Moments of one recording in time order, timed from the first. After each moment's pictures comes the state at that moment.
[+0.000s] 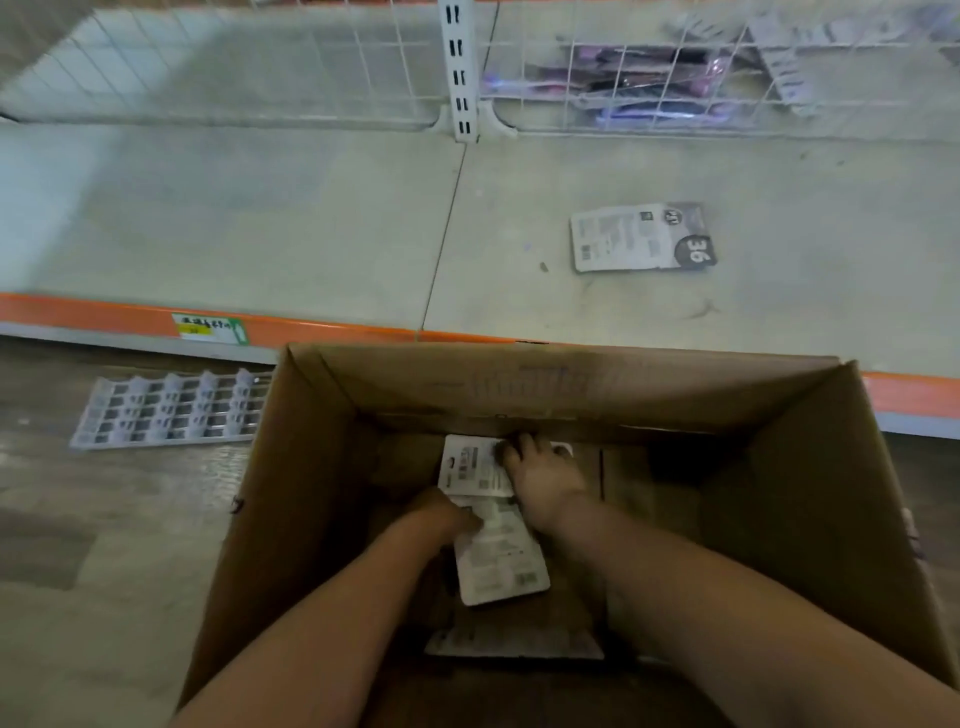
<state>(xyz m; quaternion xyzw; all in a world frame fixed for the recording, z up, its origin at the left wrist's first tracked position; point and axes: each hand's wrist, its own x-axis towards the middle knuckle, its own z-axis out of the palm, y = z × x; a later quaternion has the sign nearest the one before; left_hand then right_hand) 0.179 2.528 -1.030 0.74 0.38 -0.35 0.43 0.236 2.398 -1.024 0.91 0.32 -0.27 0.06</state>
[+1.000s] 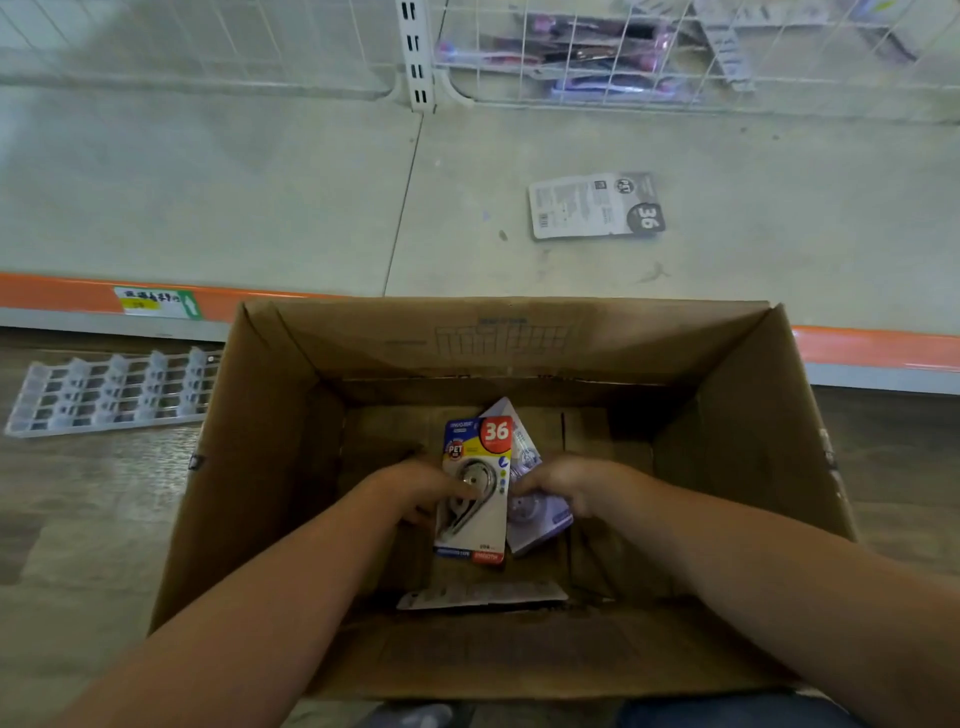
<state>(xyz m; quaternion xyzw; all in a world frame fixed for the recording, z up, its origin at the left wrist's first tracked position) 0.180 2.515 -1.000 0.71 0.31 -0.47 0.42 0.220 2.343 -1.009 0.69 -0.19 -0.56 -0.42</state>
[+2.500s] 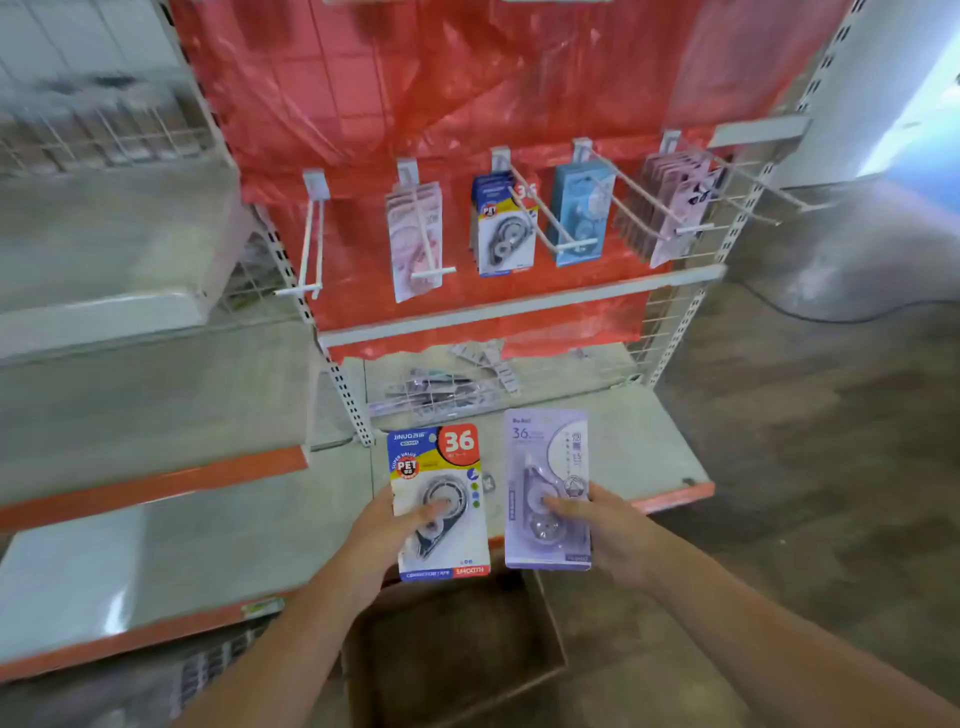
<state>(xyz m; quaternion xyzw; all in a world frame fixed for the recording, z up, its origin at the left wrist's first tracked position) 0.204 2.474 -0.364 0.67 0.15 -0.22 0.69 0.182 2.225 -0.353 0.51 -0.15 -0.27 -0.81</state>
